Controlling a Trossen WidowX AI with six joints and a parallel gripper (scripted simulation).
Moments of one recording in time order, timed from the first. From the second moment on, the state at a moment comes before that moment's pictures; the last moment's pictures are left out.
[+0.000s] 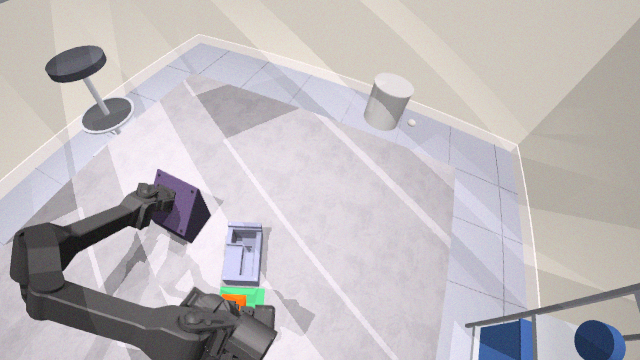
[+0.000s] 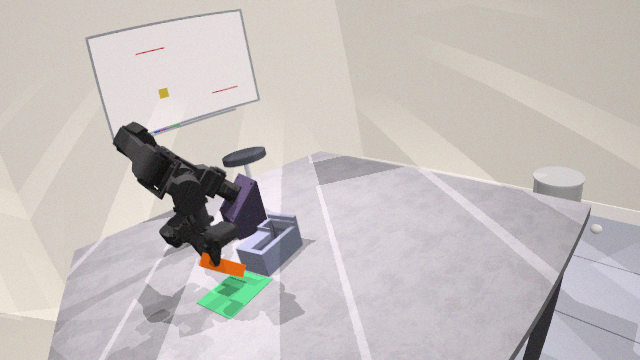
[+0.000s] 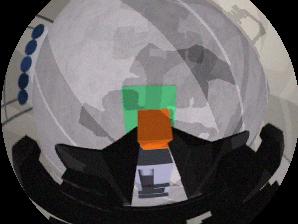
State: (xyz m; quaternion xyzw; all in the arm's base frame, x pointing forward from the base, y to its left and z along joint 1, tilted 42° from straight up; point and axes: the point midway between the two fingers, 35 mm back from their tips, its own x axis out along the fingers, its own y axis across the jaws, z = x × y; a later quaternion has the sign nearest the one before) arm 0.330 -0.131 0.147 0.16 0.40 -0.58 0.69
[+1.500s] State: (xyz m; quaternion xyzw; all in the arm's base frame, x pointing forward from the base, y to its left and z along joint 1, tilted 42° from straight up) arm 0.328 -0.147 0.129 0.16 0.40 -0.58 0.69
